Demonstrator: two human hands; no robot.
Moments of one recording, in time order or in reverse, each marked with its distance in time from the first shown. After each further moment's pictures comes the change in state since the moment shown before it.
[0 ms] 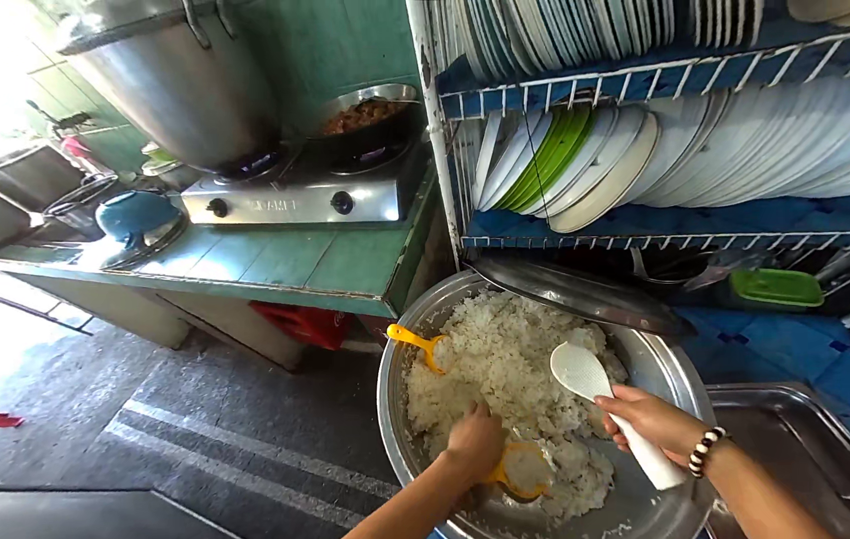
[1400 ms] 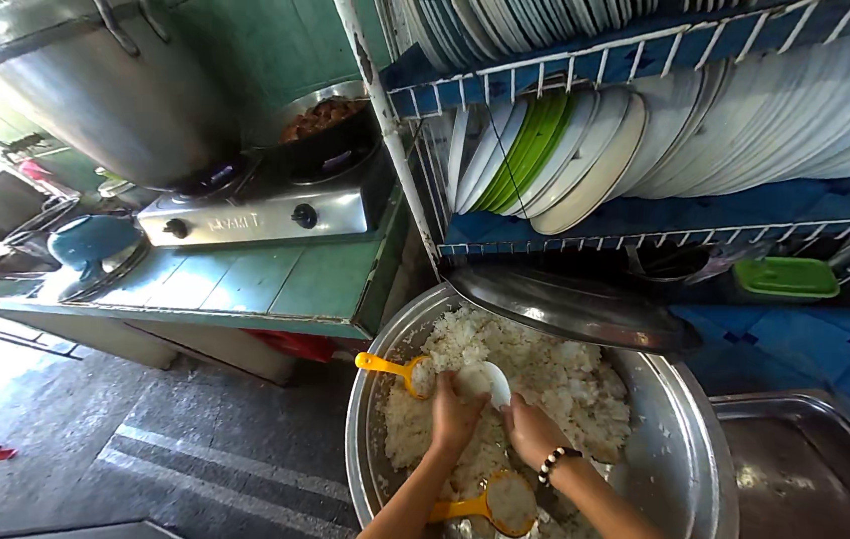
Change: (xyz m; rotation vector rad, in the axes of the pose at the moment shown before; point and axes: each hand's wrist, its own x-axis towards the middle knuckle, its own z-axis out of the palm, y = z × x) left_hand 0.072 -0.018 -0.016 -0.899 0.584 -0.159; right_hand 0.071 -0.031 0.095 -0.692 -0.007 -0.116
